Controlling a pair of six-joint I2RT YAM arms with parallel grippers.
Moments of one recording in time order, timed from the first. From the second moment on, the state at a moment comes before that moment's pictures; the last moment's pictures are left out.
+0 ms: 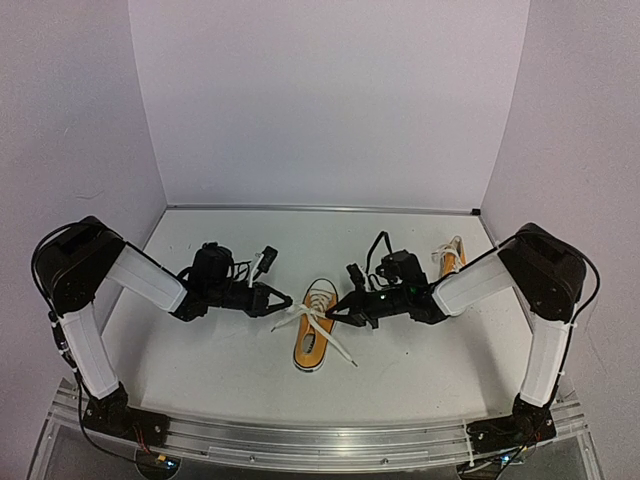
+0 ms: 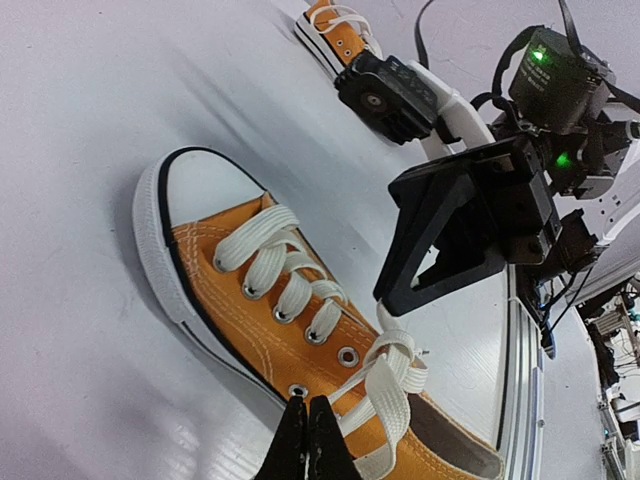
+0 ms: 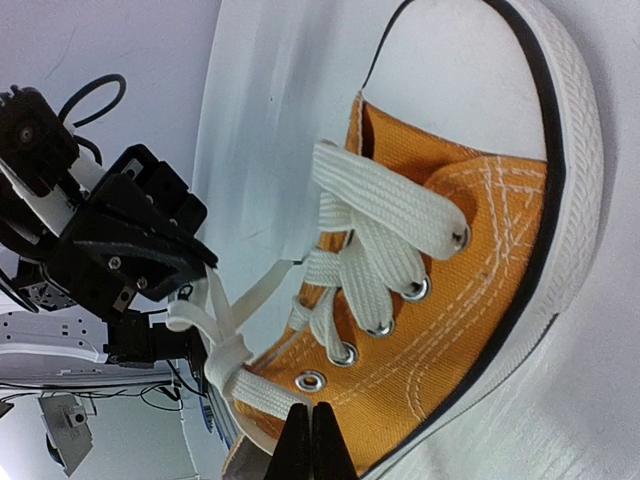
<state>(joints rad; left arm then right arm) -0.62 1.80 0.71 0.61 0.67 -0.34 0.71 1.94 0.89 0.48 -0.64 0.93</state>
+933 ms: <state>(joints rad) -0.60 1.57 0.71 0.33 0.51 -0.14 0.69 1.84 0.84 0.37 -0.60 0.85</state>
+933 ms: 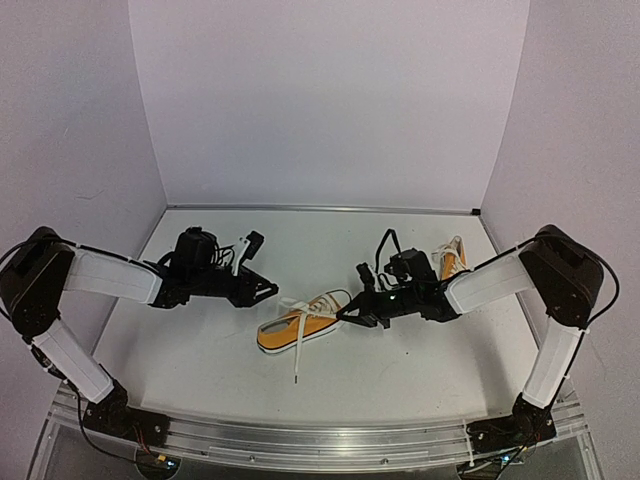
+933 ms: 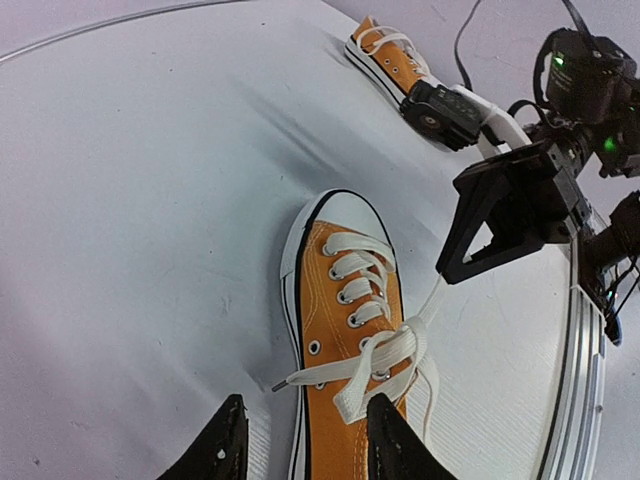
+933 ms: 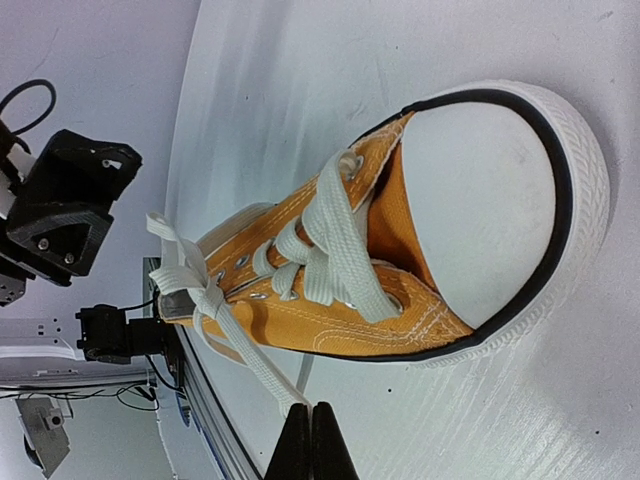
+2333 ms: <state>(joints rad) -0.82 1.79 1.07 -0.08 0.48 0.12 0.61 1.77 0.90 0.19 -0.61 0.78</state>
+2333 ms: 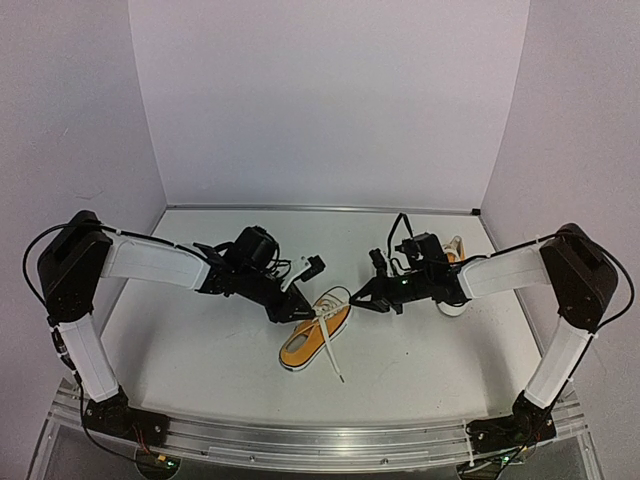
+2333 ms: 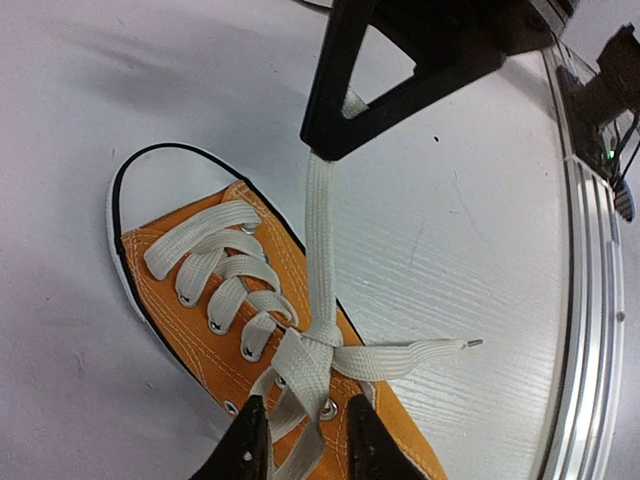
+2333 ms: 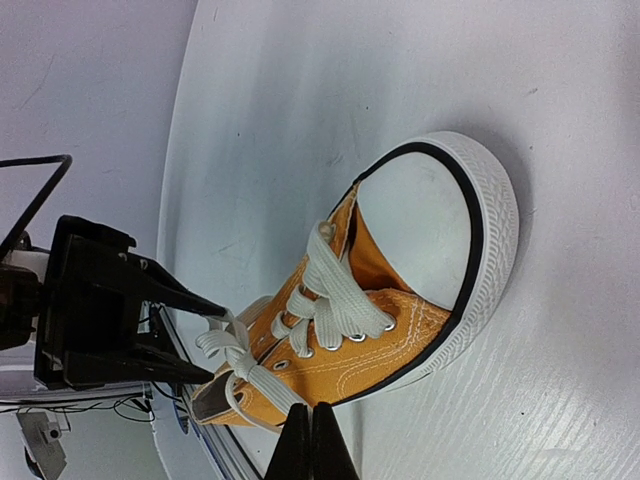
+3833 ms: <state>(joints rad) -0.69 1.68 0.88 0.11 0.54 -0.08 0.56 1.72 0.82 0.19 -0.62 0.76</state>
